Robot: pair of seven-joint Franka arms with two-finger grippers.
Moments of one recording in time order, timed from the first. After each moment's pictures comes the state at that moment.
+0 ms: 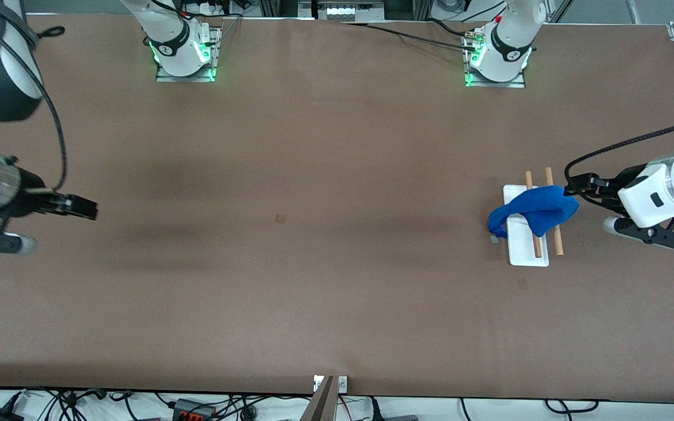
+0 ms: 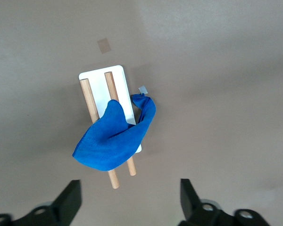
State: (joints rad) left arm 0.29 0.35 -0.36 -1.40 0.04 1.50 0.16; right arm -0.28 0.44 0.51 -1.15 -0.29 1.47 0.30
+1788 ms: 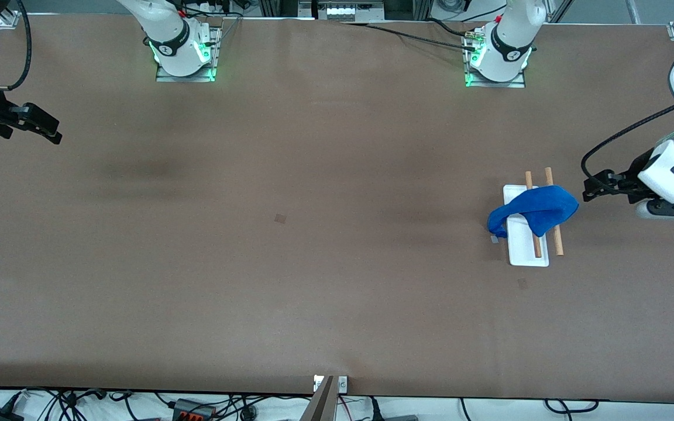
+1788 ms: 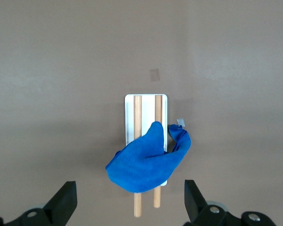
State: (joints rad) left arm 0.06 0.09 0.01 -1.78 -0.02 1.89 0.10; right arm -0.05 -0.13 0.00 -1.84 -0.05 1.73 0.04
